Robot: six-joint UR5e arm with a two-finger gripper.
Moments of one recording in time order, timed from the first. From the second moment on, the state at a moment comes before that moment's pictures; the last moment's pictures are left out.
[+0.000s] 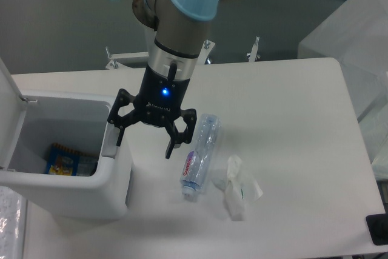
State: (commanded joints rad) arm 2.39 -1.77 -1.51 -0.95 1.06 0.34
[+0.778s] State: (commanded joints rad) arm 2.56 -1.85 -1.57 -0.96 1.27 1.09
